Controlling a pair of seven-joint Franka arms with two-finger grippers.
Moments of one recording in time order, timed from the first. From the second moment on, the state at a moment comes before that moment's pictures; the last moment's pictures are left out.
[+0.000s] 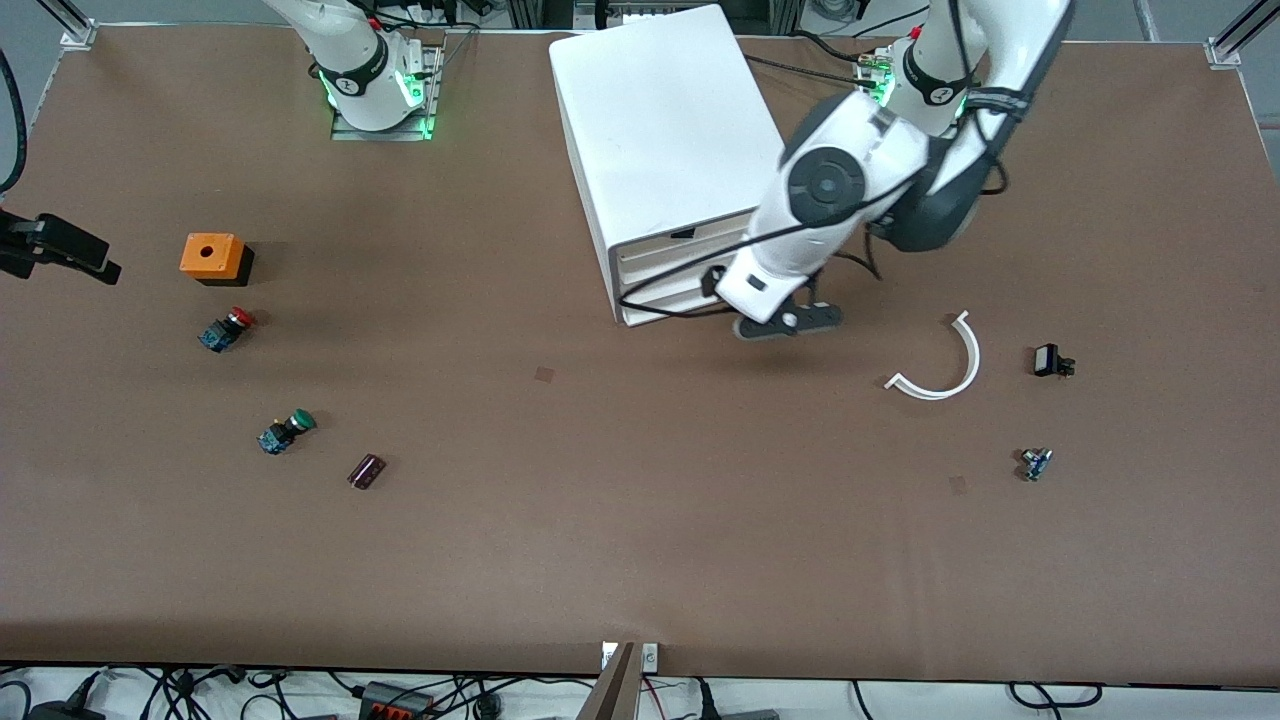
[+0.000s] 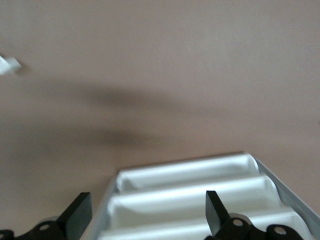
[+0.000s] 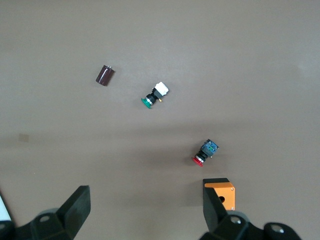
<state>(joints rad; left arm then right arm) -0.18 0.35 -0.41 -1.70 0.02 1.92 -0.74 0.00 0.05 -0.11 -1.57 0.01 1.64 -0.04</state>
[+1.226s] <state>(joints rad) -0.02 0.09 -0.06 -1.56 0.02 1.66 0.00 0.02 0.02 -0.10 -1.63 -0.01 1.66 -0.04</state>
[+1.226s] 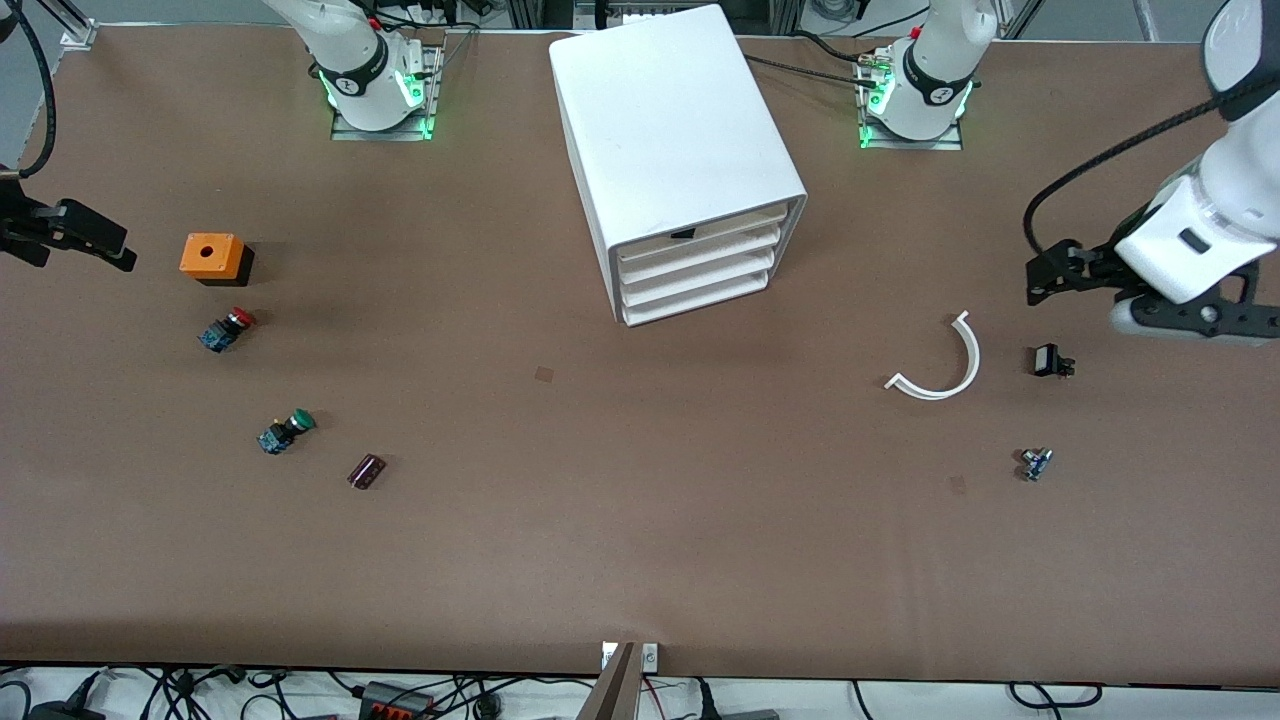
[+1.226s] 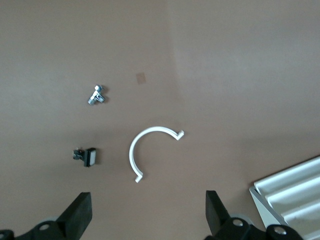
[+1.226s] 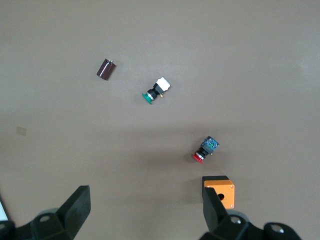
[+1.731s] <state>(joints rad) -0.05 -0.02 -0.02 -1.72 0.02 1.70 0.01 0.02 0.02 -0.10 -1.64 -0.01 1.67 -0.04</state>
